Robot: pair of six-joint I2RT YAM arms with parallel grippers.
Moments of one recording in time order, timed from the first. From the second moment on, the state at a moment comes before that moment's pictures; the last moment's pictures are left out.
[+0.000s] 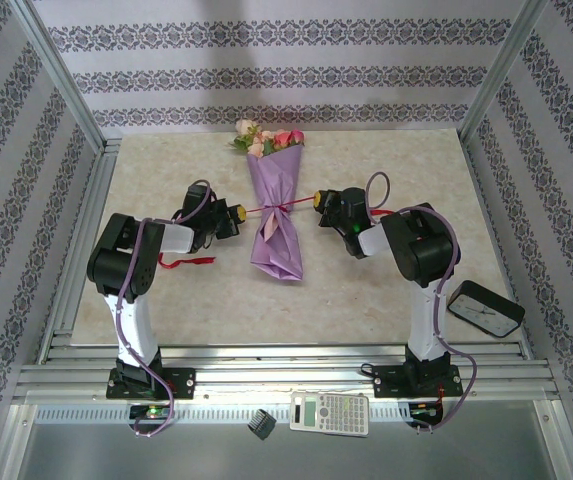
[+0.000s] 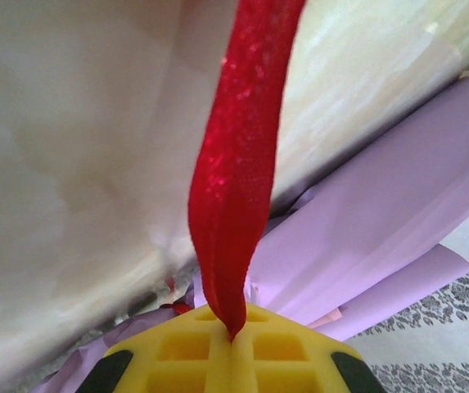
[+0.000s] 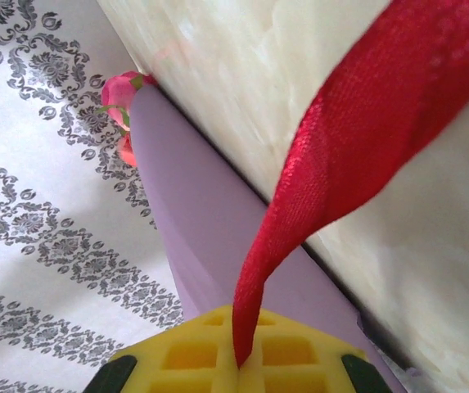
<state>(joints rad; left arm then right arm) -0.20 1.96 0.93 0.43 0.40 -2.08 0.31 2.11 0.94 0.84 -0.16 2.07</state>
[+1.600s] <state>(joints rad) -0.30 1.90 1.08 0.18 0.36 -2.07 0.23 2.07 0.90 0.79 -0.12 2.07</state>
